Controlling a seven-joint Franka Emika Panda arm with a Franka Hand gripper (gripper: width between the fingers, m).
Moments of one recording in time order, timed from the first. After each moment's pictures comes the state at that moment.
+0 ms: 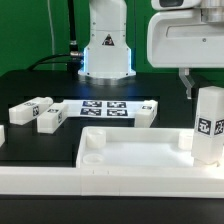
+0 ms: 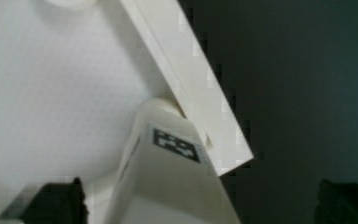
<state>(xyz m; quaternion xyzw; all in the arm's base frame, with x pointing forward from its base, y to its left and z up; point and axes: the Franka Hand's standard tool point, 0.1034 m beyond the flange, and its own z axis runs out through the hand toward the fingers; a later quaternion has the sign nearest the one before) 0.633 0.117 0.120 -0.98 0.18 0.00 0.06</state>
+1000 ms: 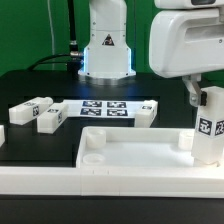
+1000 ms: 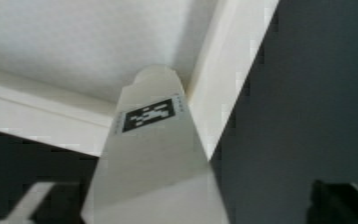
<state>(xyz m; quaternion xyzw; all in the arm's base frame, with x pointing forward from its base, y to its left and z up) 0.635 0.116 0.120 -0.99 -0.16 -0.02 0.04</state>
